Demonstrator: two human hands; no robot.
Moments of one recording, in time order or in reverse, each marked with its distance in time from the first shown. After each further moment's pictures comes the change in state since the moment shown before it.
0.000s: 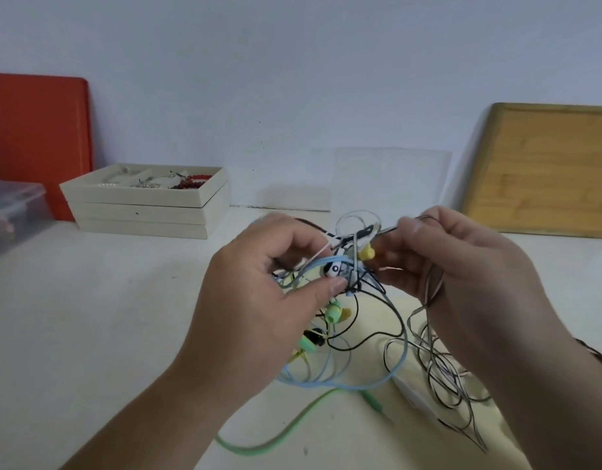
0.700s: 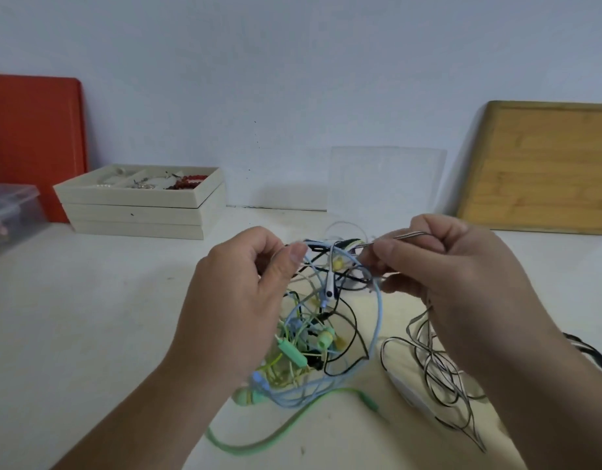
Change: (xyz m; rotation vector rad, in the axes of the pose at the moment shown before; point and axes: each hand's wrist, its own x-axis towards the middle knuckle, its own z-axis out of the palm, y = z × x) left_hand 0.006 -0.013 -0.003 0.233 0.059 -0.171; right_hand -0.004 0.000 0.001 -0.274 0.007 -0.062
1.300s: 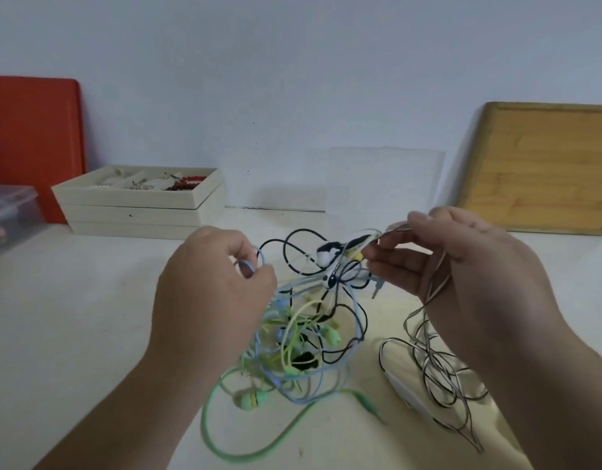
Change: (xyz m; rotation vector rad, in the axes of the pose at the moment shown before) left_hand 0.004 -0.009 -0.005 0.252 0.126 -0.088; right_hand 0.006 -0.009 -0.001 0.409 0.102 0.166
